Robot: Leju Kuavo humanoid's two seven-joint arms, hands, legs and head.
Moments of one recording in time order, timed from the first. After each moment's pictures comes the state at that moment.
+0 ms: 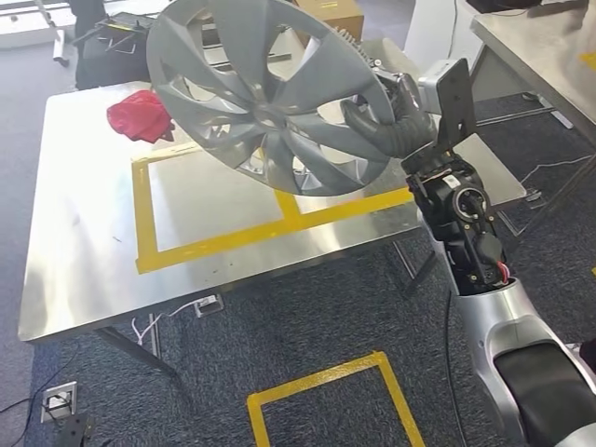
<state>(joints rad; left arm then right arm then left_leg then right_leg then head) -0.22 0.14 -0.15 -0.19 0.25 0.01 -0.22 -0.67 -0.18 0.23 -1.40 -0.12 0.15 -0.11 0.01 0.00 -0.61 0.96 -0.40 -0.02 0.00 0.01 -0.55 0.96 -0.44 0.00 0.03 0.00</state>
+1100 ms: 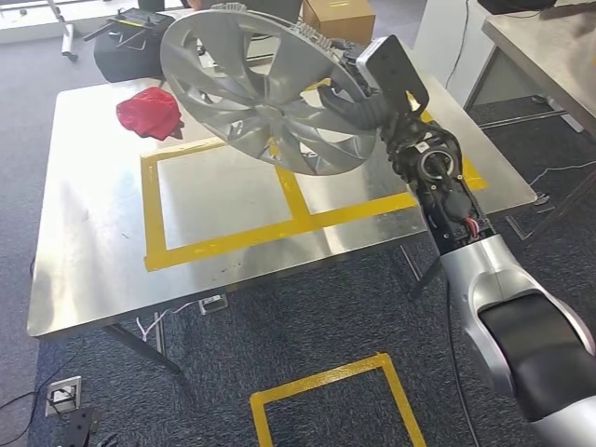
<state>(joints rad) -0.23 0.13 -0.16 -0.19 0.24 0.01 -0.22 -0.91 -0.15 0.33 -1.04 0.14 0.11 -0.21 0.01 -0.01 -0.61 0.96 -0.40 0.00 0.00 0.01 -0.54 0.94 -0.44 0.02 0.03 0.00</state>
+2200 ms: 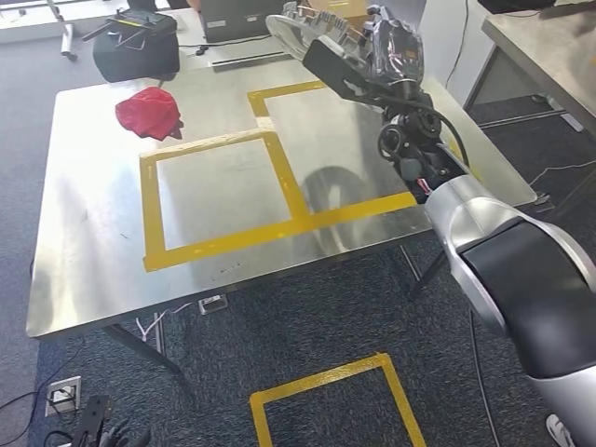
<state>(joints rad) -0.26 0.10 -0.21 -0.19 0.22 0.02 -0.22 -1.24 -0.09 0.57 -0.40 0.78 -0.51 -0.09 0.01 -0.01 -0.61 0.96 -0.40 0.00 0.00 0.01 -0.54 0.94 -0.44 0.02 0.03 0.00</state>
